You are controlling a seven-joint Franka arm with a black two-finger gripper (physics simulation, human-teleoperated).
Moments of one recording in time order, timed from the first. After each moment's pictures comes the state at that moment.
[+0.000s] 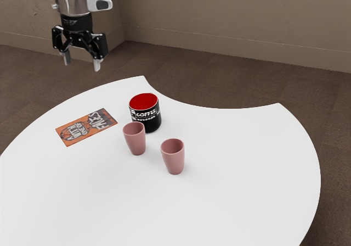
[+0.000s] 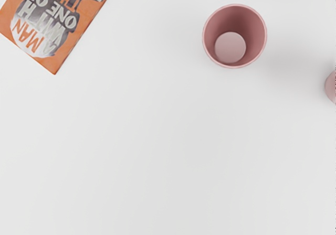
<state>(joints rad) 0.09 0.07 -0.07 -1.43 0.14 1.42 -0.16</state>
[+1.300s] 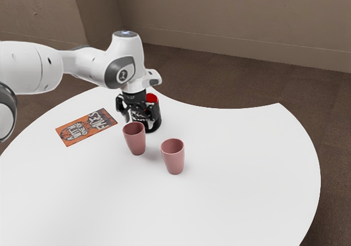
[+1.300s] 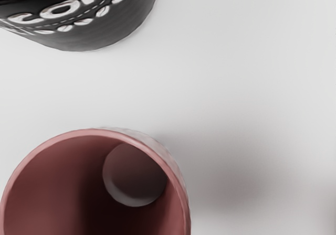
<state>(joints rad) 0.10 0.47 -0.13 -1.61 0.13 2.07 -0.17</state>
